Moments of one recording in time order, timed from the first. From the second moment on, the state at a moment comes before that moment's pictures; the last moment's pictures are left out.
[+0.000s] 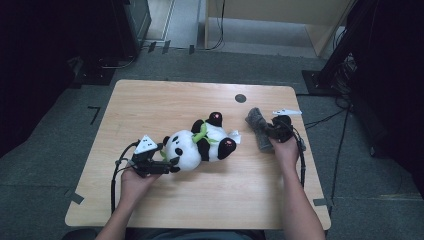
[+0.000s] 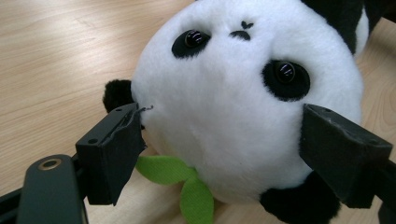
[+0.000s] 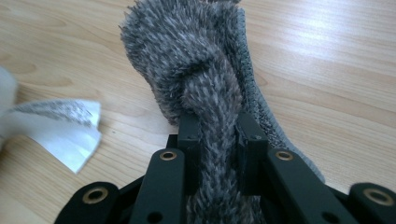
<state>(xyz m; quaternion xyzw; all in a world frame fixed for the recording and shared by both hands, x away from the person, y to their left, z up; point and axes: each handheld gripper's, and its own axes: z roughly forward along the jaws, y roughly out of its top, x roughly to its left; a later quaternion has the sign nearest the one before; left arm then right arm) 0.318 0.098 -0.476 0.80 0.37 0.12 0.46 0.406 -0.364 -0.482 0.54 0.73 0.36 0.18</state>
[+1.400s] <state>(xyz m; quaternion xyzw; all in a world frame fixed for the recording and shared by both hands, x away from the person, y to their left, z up) 0.329 0.089 -0.486 0.80 0.35 0.06 0.49 0.360 -0.289 -0.369 0.42 0.77 0.46 0.17</state>
